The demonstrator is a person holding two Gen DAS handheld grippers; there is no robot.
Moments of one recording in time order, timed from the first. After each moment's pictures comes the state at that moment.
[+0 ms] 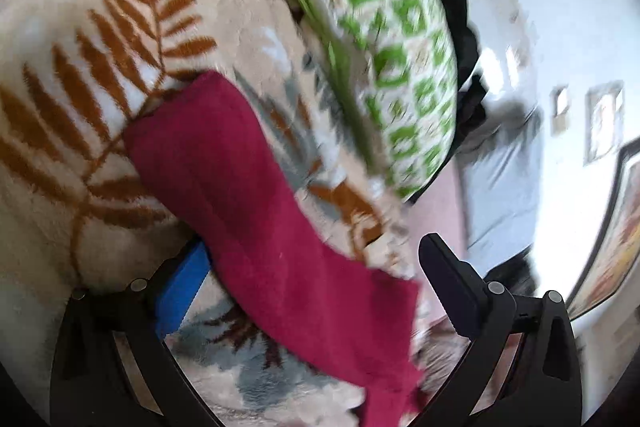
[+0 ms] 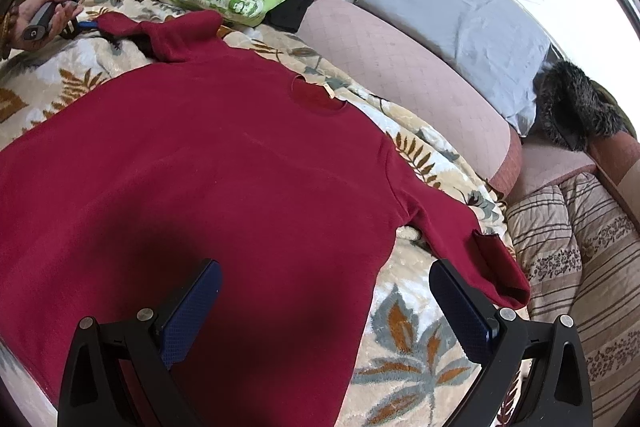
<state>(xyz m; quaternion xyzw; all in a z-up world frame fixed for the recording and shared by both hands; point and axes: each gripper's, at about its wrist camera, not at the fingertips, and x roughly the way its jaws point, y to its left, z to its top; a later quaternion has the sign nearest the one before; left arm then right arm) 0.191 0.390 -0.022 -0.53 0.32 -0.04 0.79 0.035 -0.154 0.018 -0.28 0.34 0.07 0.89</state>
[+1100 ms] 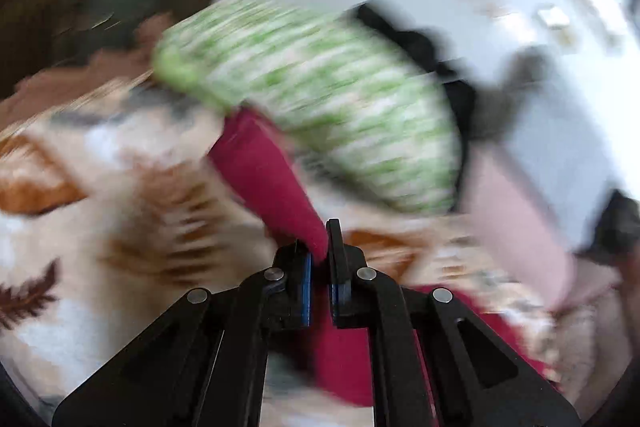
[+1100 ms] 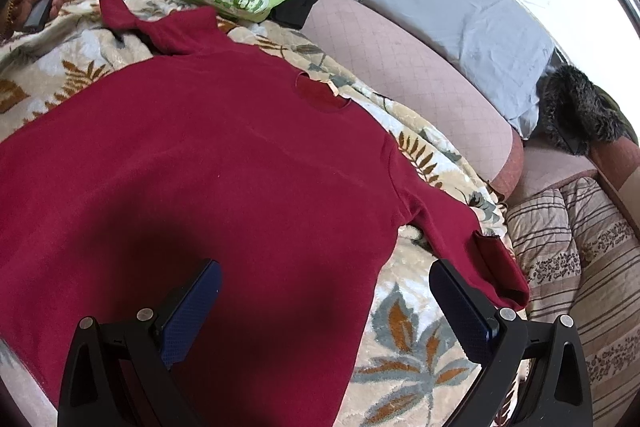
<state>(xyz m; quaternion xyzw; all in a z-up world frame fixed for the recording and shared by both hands) 0.153 0.327 0.096 -0.30 0.24 0.07 0.92 0.034 -0.154 0.017 -0.28 0.35 0.07 0.89</state>
